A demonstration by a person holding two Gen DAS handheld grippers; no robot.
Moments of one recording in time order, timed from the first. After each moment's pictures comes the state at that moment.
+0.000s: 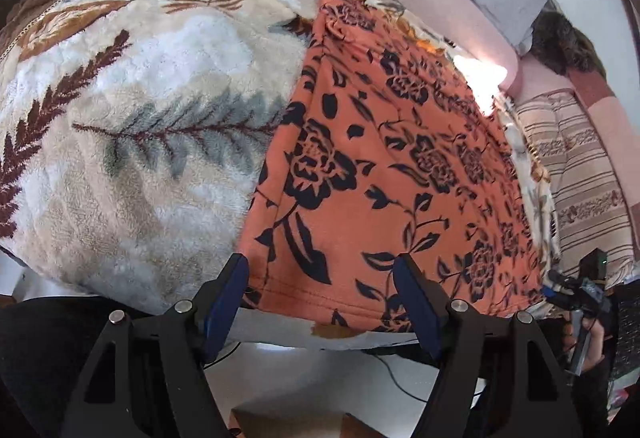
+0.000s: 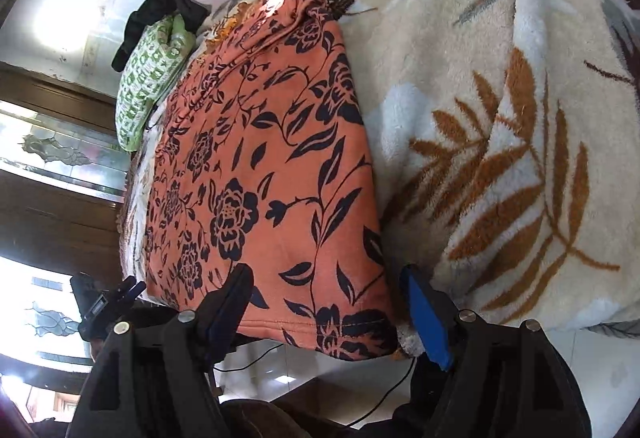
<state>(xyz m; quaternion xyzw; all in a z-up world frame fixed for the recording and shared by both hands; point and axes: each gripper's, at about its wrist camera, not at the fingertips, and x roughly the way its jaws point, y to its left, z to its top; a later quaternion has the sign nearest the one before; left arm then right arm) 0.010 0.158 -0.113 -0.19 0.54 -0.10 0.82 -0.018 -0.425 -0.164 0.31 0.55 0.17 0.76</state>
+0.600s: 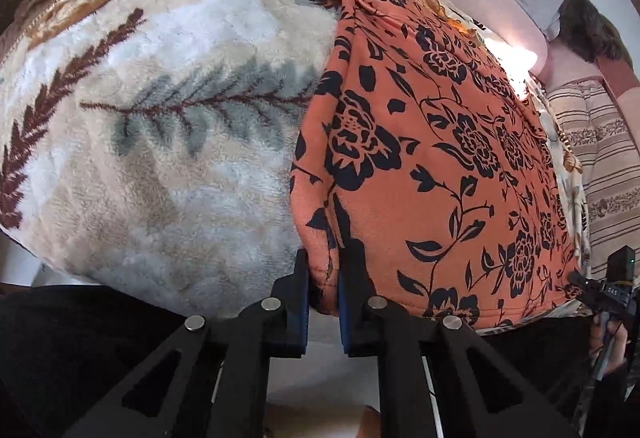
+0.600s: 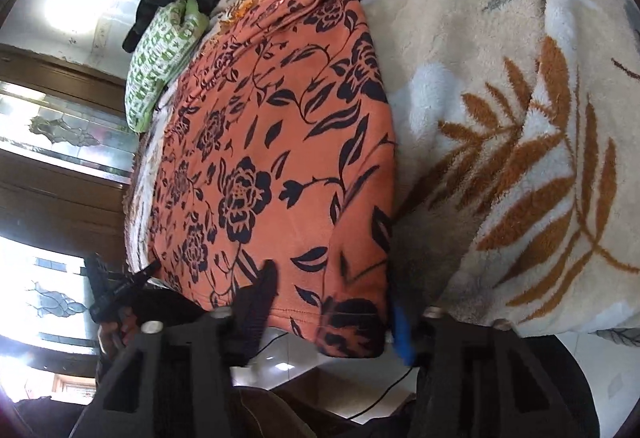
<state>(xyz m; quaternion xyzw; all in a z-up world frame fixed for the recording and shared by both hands) 0.014 0.156 -0.128 -0.16 0.56 -0.06 0.81 -0.013 -0.410 -0.169 0.28 0.57 0.18 0.75</state>
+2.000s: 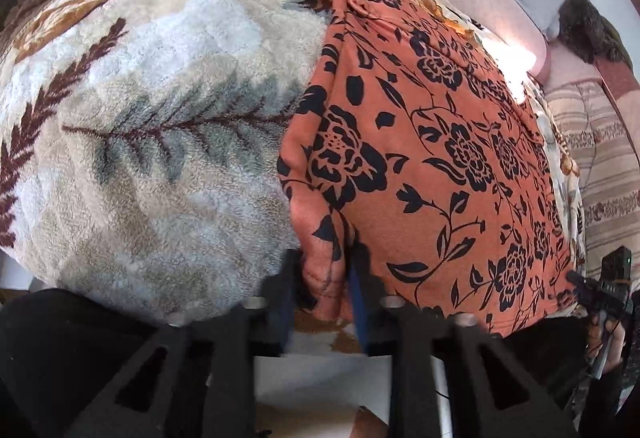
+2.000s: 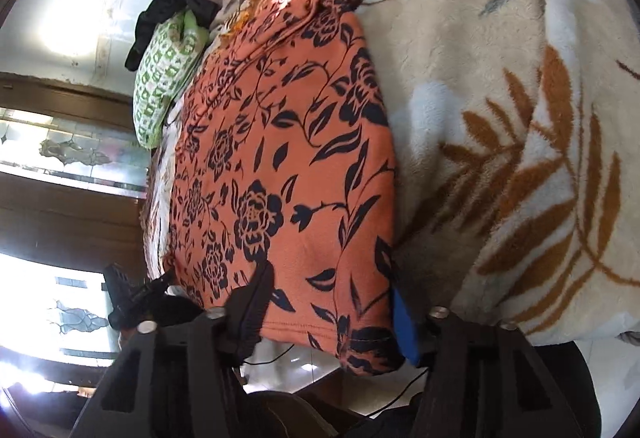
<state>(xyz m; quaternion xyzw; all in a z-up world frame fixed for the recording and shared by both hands) 0.030 0.149 -0.125 -0.16 0.57 -0.08 0.80 0.003 -0.420 -0.168 0.33 0.56 0.19 0.73</state>
